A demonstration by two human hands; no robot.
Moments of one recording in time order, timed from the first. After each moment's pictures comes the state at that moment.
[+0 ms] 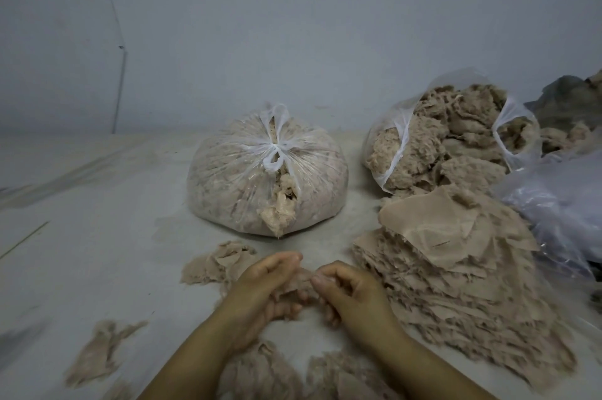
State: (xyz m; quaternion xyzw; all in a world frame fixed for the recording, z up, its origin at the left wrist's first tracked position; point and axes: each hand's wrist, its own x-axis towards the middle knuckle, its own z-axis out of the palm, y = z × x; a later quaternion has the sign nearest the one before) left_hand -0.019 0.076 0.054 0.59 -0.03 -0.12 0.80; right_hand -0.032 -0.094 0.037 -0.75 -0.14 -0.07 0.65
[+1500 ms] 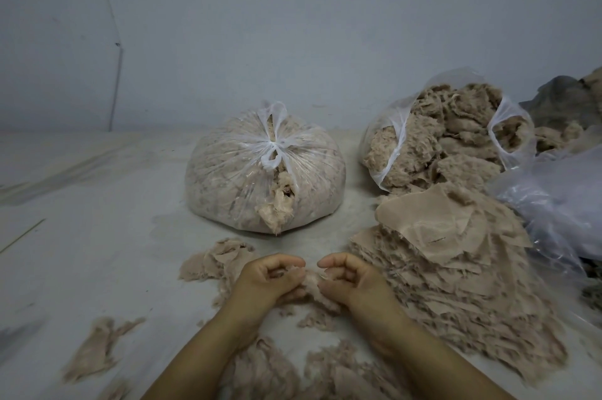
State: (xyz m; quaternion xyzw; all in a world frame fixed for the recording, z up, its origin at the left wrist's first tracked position) left_hand -0.023 0.069 0.051 0.65 -0.04 -0.05 0.76; right_hand -0.036 -0.099 0.049 -0.67 -0.04 0.03 0.74
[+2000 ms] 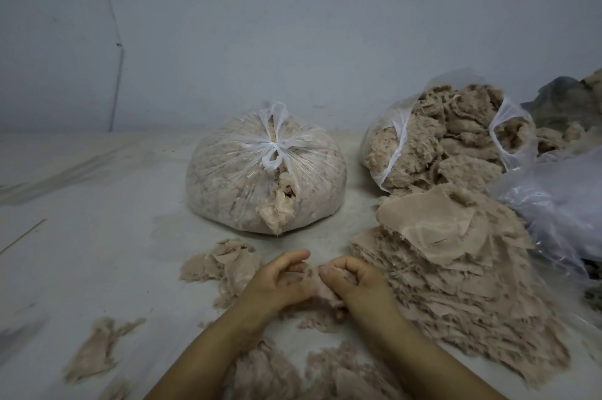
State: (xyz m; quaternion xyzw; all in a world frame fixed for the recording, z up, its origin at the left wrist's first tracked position) left_hand -0.027 0.069 0.052 0.71 -0.10 -0.10 0.69; right_hand -0.037 -0.094 0.051 -0.72 -0.03 -0.02 0.70
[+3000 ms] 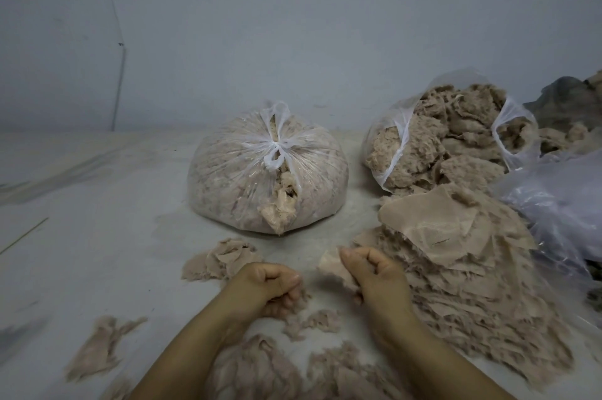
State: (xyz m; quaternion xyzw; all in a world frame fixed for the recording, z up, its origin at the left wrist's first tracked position) left_hand -0.024 0.085 0.062 0.71 -0.05 -0.14 0.69; right_hand -0.032 -0.100 0.052 -0.66 0.00 -0.12 0.75
